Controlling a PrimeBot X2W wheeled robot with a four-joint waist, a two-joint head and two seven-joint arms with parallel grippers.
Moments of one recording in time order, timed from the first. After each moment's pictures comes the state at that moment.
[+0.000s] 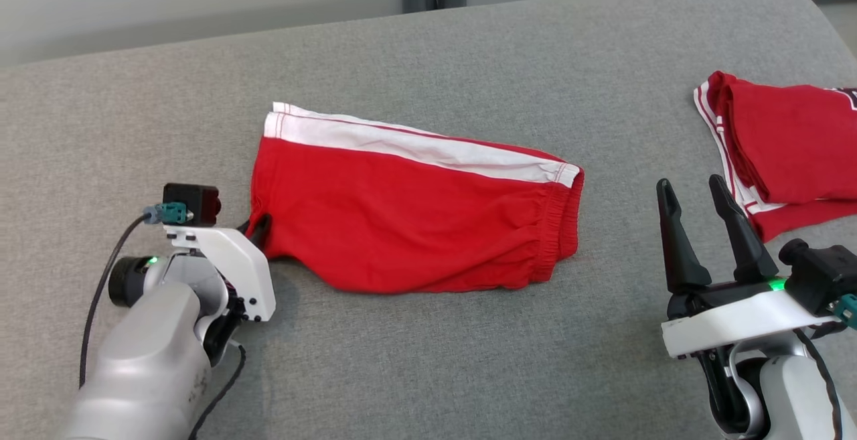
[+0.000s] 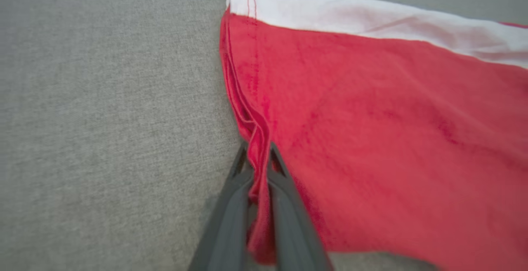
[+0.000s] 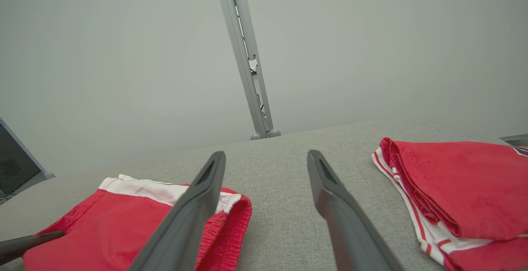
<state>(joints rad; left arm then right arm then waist) -0.77 0.19 -0.72 1.13 -0.80 -0.13 -0.06 -0.20 -0.06 0.07 0.10 0.32 0.13 -0.15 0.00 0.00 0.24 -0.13</state>
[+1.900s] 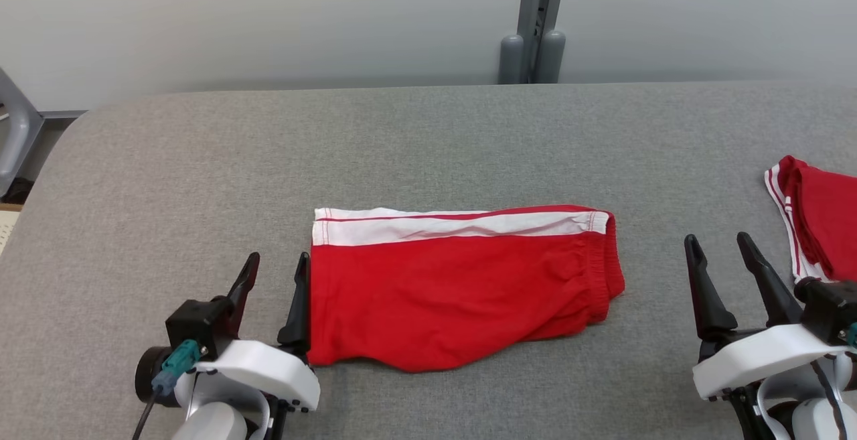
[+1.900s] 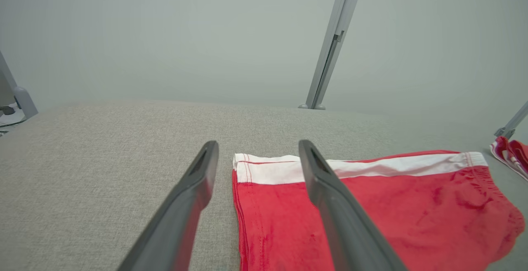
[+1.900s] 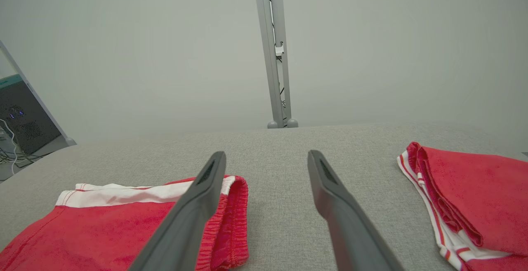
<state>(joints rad) -0.24 0.26 -0.52 0.31 -0.64 0.23 -0.26 -0.10 -0.08 -0.02 0.09 0.25 0.13 -0.04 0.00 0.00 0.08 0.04</state>
